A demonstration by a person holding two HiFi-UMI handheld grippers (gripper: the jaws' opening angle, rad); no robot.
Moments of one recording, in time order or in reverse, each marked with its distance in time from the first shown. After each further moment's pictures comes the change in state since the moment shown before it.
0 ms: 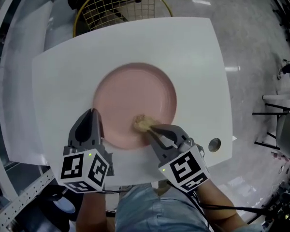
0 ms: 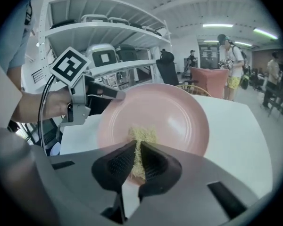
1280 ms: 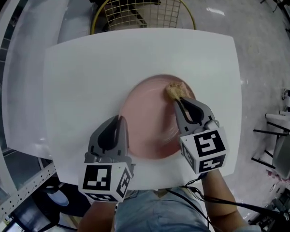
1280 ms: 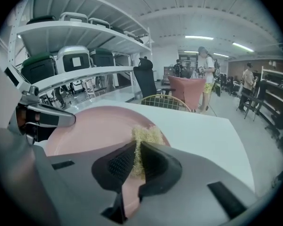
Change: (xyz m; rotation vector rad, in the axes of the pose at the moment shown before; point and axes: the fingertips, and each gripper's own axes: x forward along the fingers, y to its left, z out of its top) left arm 0.004 -0.019 0.003 0.002 0.015 -0.049; right arm 0.022 -0.106 0.067 0.065 -0.069 -0.269
